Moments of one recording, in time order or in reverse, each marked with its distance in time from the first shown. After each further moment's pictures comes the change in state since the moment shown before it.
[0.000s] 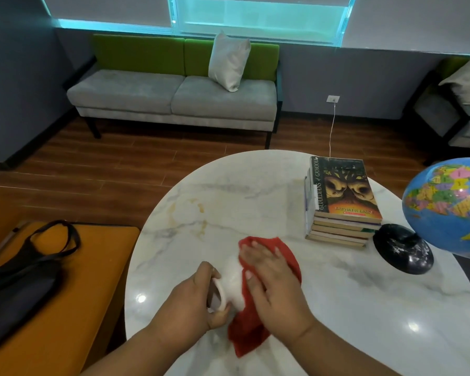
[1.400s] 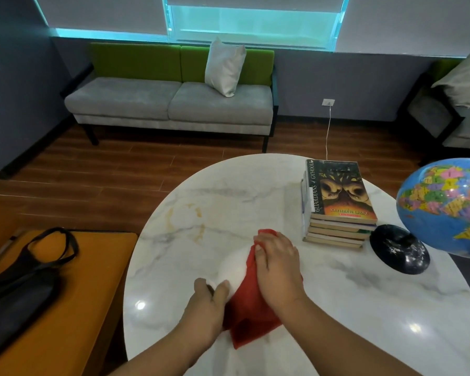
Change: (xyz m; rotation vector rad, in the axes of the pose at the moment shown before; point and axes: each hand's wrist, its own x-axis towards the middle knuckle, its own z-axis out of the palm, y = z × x) left_hand 0.009 0.019 0.028 -0.557 0.047 -0.608; right_hand 0.030 0.016 0.008 -0.161 0.097 0.328
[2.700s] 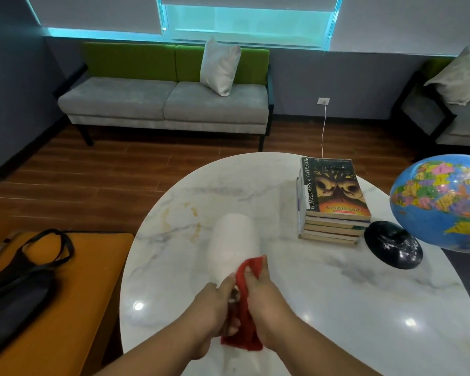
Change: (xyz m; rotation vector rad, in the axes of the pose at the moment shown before) left_hand 0.002 0.015 0.013 -0.258 -0.198 -0.235; right_hand -0.034 -0.018 0.018 1.006 -0.406 0.864
